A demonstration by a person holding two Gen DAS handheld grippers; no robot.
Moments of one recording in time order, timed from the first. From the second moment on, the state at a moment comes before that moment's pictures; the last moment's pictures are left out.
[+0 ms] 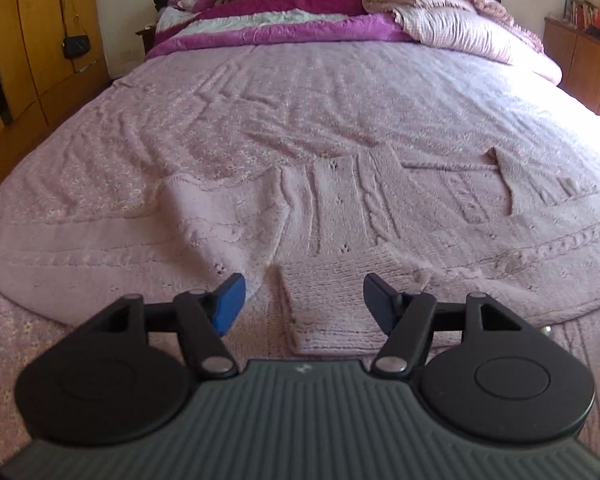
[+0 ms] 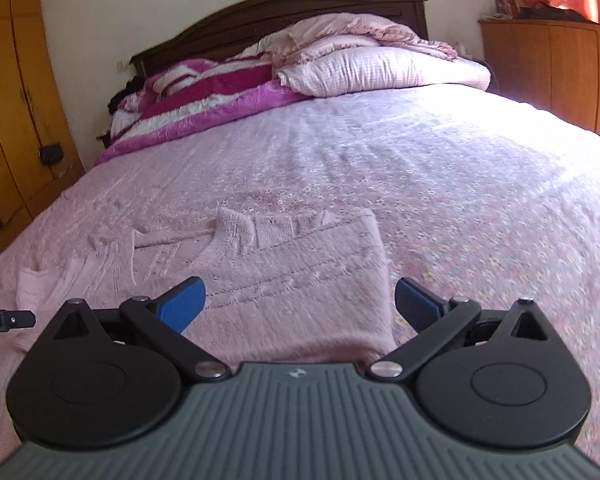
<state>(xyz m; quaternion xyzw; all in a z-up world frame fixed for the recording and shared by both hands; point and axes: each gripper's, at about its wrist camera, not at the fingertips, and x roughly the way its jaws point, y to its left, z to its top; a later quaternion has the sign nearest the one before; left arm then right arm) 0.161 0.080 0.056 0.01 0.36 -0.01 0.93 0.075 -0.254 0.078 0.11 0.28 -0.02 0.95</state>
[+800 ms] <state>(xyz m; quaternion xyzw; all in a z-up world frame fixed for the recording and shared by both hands) 0.178 0.073 0.028 0.03 0.35 -0.04 0.93 0.202 -0.206 0.035 0.06 0.36 -0.05 0.93</state>
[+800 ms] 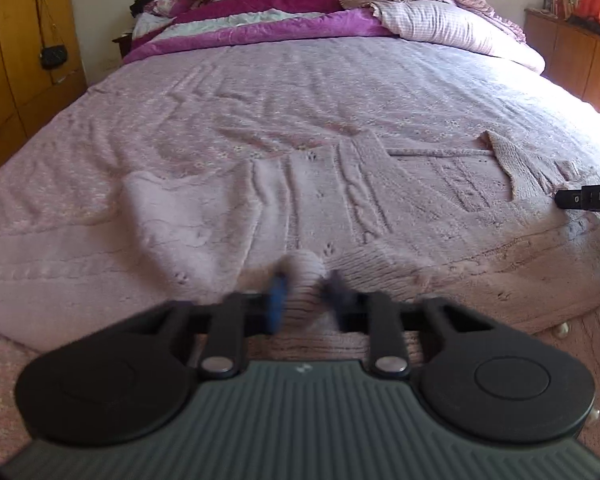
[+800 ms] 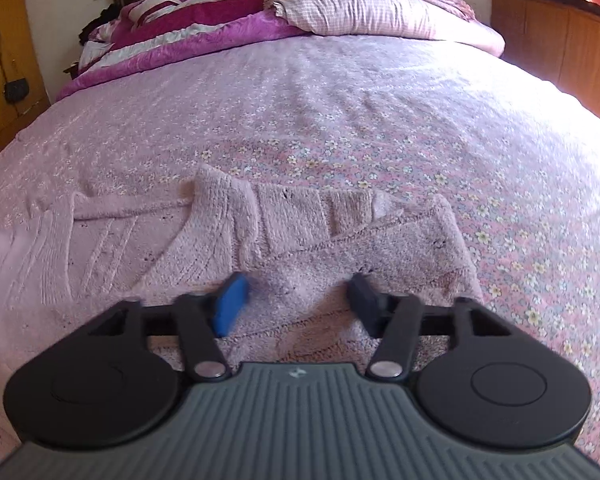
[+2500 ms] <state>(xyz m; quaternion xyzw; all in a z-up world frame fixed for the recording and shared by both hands) 0.212 0.093 0.024 0.05 0.36 0.02 0.93 0.181 -0.249 0.015 0.02 0.32 -0.07 0.94</state>
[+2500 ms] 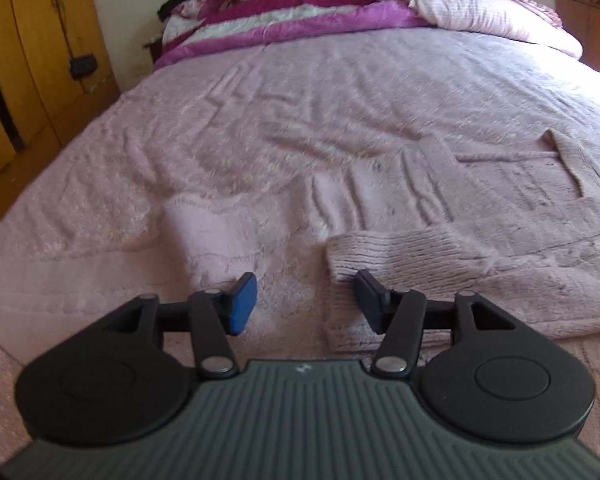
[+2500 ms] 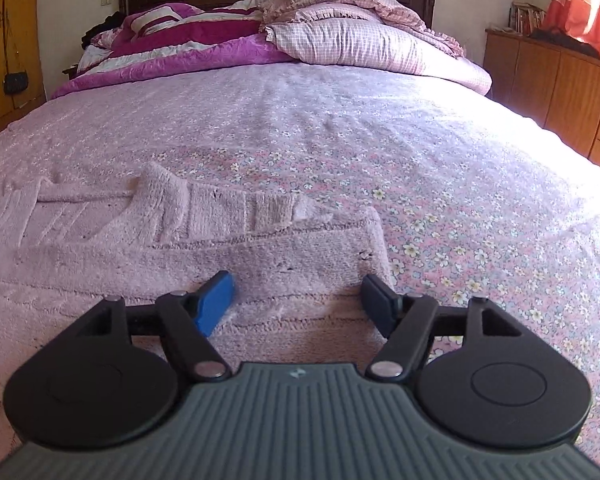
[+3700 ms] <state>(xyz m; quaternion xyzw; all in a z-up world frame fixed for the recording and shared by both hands) 0.153 0.105 0.070 0.01 0.38 0.03 0.92 0.065 -0.235 0.059 0.08 0.32 -0.01 0.94</state>
